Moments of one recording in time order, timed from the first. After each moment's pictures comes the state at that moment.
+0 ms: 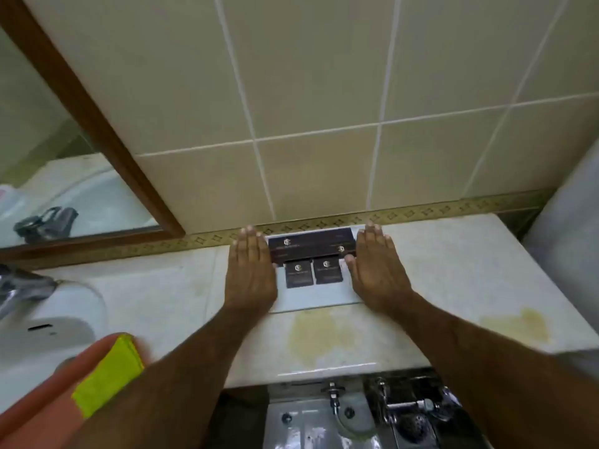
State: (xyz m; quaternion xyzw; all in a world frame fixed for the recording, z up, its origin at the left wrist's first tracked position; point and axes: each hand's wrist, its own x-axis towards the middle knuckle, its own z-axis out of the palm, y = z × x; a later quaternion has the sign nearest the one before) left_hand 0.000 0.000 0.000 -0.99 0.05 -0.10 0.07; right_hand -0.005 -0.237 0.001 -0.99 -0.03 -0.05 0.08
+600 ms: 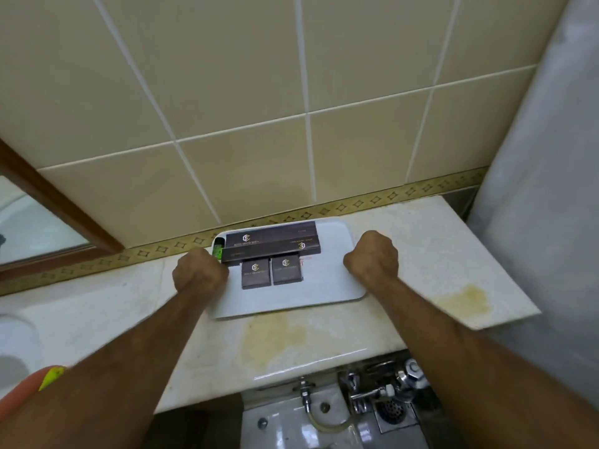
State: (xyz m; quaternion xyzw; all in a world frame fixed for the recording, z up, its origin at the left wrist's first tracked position) left_hand 0.039 -0.025 0.024 -0.96 -0.24 0.02 -0.14; right_hand -0.004 -0.294 0.031 -0.91 0.29 0.01 0.31
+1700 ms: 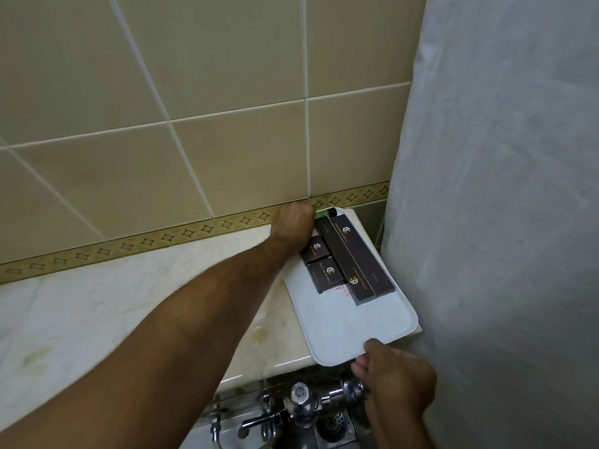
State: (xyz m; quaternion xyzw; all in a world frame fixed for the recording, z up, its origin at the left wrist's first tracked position) left_hand 0.087 -0.374 0.017 -0.97 0.22 -0.05 -0.01; right_hand -0.157 -0.449 -0.033 -0.47 0.58 -0.12 0.65
